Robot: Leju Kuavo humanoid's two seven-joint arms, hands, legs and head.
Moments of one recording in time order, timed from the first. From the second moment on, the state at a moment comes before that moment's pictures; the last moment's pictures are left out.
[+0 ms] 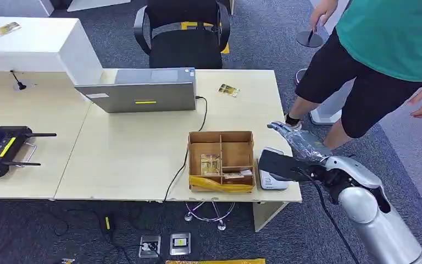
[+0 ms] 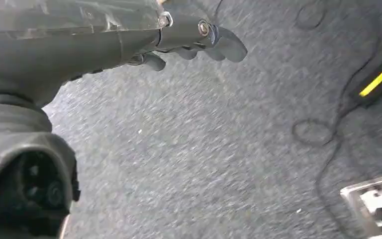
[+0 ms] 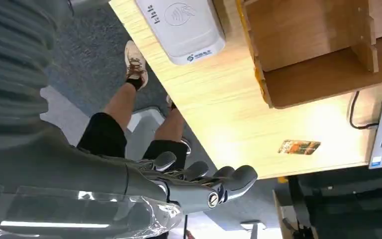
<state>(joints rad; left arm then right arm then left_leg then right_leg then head) -0.08 0.34 -0.09 -0.45 -0.37 0.16 -0.02 -0.37 -0.50 0.31 -1.83 0.47 0.62 0.33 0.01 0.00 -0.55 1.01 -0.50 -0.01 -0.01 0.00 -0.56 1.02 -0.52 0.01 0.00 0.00</state>
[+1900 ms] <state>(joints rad) -0.54 0.32 -0.08 -0.26 -0.33 0.16 0.35 -0.54 -0.32 0.59 -1.73 0.66 0.58 0.22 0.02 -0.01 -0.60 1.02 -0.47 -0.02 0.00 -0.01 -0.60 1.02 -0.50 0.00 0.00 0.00</state>
